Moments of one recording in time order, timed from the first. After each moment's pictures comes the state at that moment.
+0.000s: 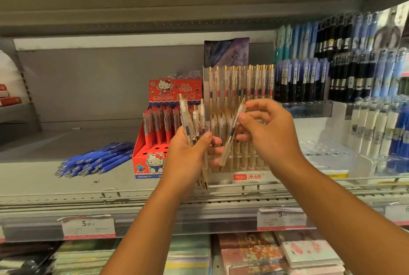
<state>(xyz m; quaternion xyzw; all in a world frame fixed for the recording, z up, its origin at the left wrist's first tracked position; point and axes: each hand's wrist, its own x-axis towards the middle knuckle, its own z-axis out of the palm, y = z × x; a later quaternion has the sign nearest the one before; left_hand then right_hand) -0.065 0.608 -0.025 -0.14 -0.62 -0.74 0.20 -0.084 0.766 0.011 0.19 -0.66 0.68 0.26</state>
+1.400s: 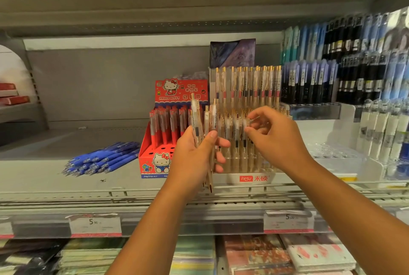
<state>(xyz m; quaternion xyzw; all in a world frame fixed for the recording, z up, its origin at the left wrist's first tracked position) -0.063 0.604 -0.026 -0.18 -0.66 -0.70 0.20 -0.107 0.779 0.000 0.21 -0.80 0.44 0.34</state>
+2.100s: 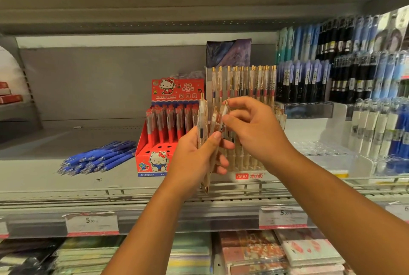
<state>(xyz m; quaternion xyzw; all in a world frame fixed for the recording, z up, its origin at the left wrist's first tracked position) -0.058 0.607 -0.025 -0.22 -0.65 -0.71 0.15 -0.070 0.747 0.025 0.26 -0.70 0.64 0.18</state>
